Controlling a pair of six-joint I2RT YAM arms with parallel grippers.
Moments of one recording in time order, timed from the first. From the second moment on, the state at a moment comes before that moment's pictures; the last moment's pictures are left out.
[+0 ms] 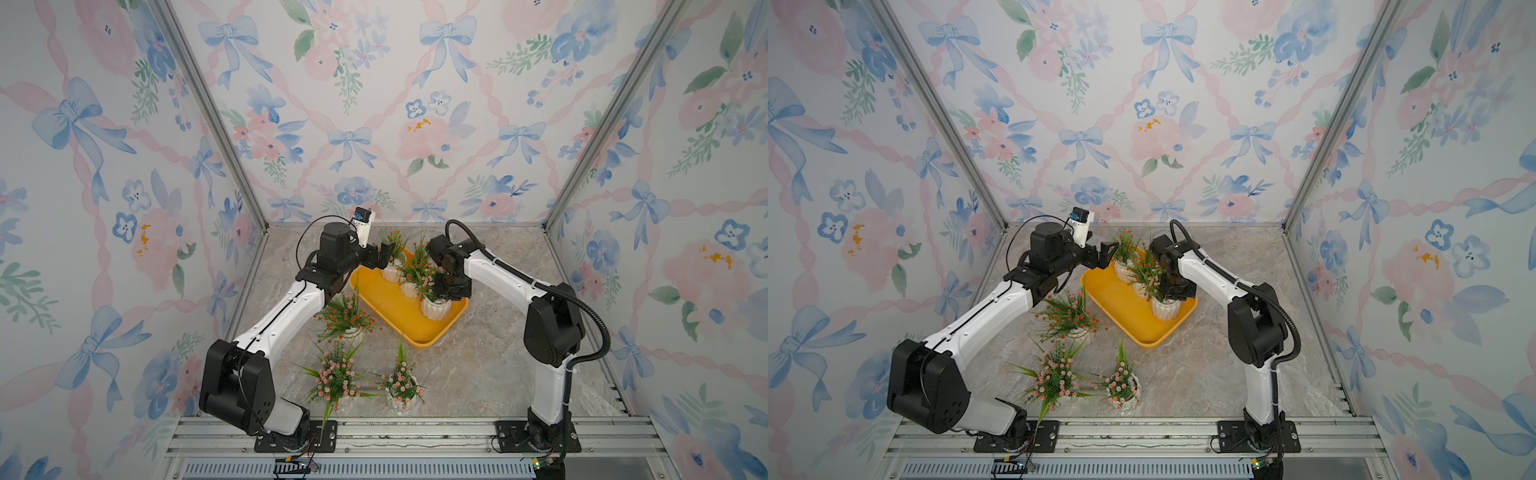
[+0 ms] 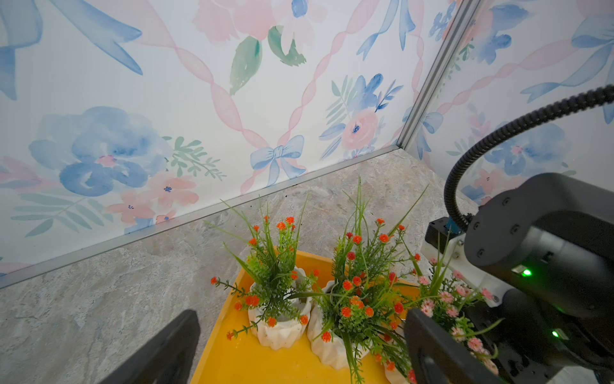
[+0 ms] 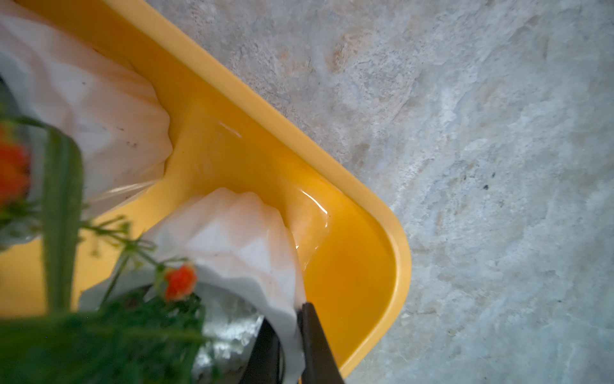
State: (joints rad) left arm -0.36 1.46 1.16 -0.02 0.22 -0.05; right arm 0.56 2.15 1.87 -1.18 0.17 0.70
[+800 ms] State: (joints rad) left arm -0.35 1.50 1.17 0.03 0.22 -0.04; right arm 0.55 2.16 1.82 -1.11 0.20 0.77
